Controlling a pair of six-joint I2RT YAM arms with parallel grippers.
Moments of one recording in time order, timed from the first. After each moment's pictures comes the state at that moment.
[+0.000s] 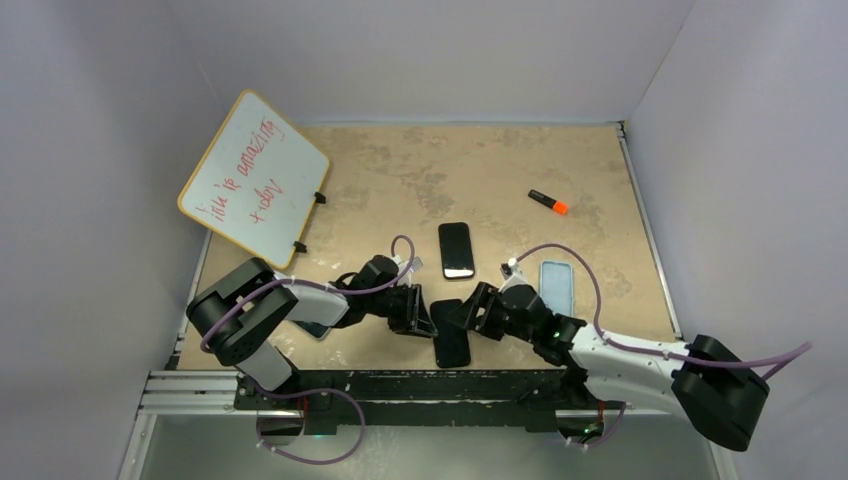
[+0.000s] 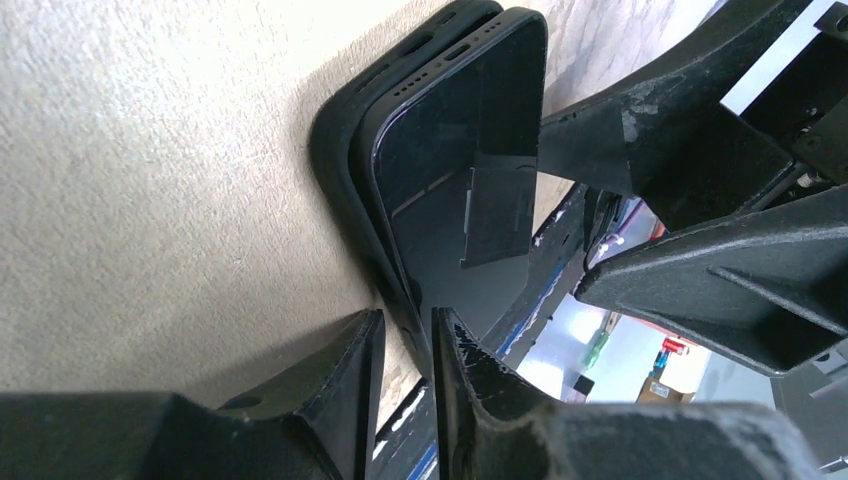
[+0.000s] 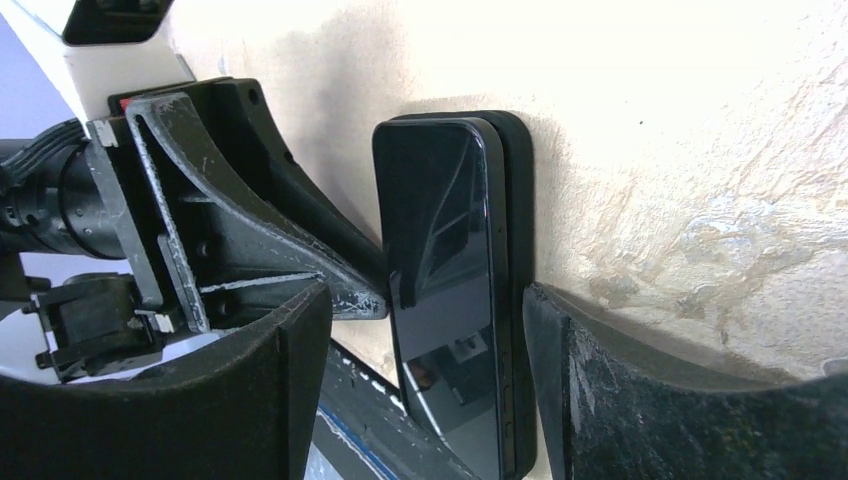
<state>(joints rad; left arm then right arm) -0.81 1.60 0.47 0.35 0.55 -0.93 0.89 0.97 0.18 0.19 -0.01 1.14</state>
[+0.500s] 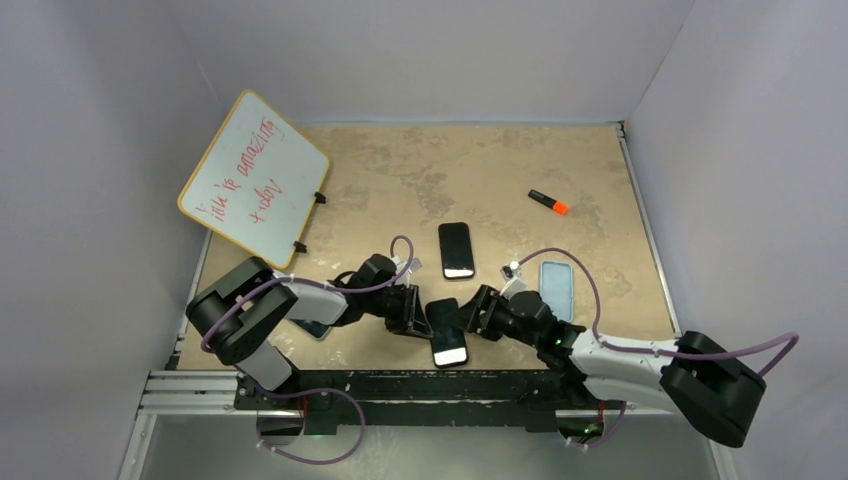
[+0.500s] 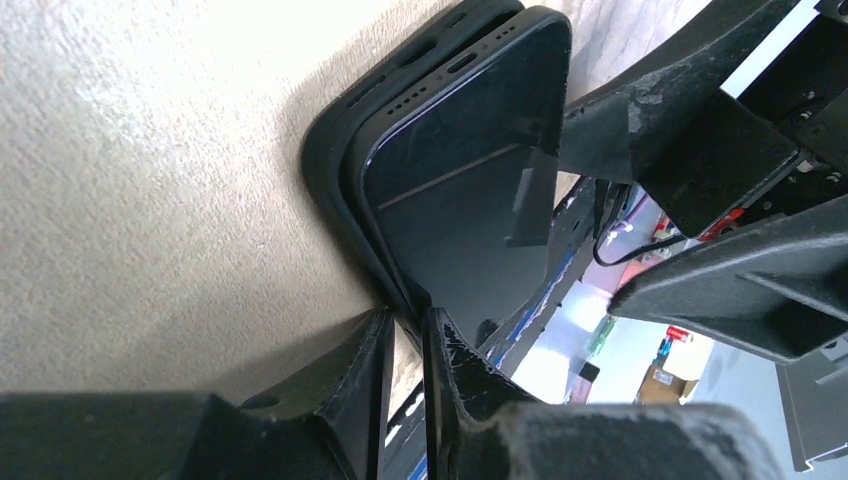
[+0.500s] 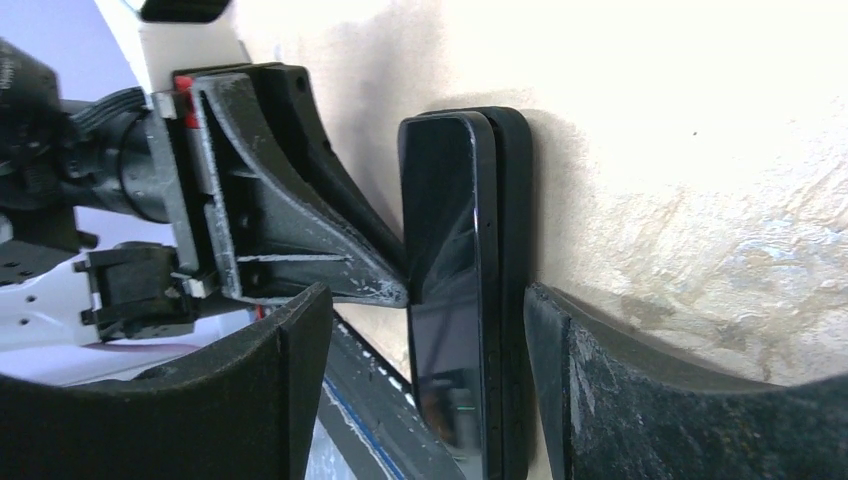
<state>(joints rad) -0.78 1.60 0.47 0.32 0.57 -0.89 0.89 1.03 0.10 0.43 -0.07 1.14</state>
